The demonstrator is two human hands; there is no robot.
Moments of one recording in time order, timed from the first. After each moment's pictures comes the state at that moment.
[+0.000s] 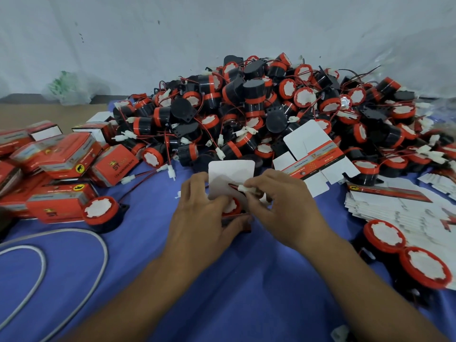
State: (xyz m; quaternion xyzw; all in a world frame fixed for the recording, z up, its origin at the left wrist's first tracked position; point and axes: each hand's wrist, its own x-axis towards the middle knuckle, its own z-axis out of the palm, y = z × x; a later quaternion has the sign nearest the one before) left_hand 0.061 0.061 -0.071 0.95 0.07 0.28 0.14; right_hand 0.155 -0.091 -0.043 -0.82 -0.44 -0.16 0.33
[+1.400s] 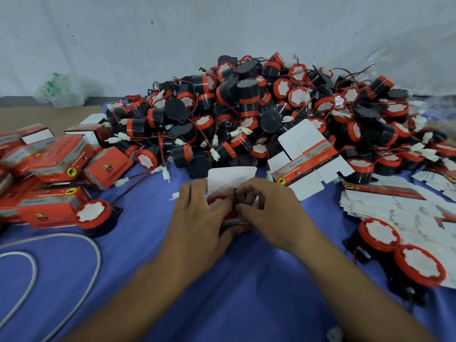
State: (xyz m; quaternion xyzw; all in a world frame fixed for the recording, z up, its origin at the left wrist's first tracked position) left_hand 0.056 0.060 -0.066 0.98 0.05 0.18 0.07; right_hand 0.153 -0.087 -0.049 -0.85 -0.33 0.02 0.40
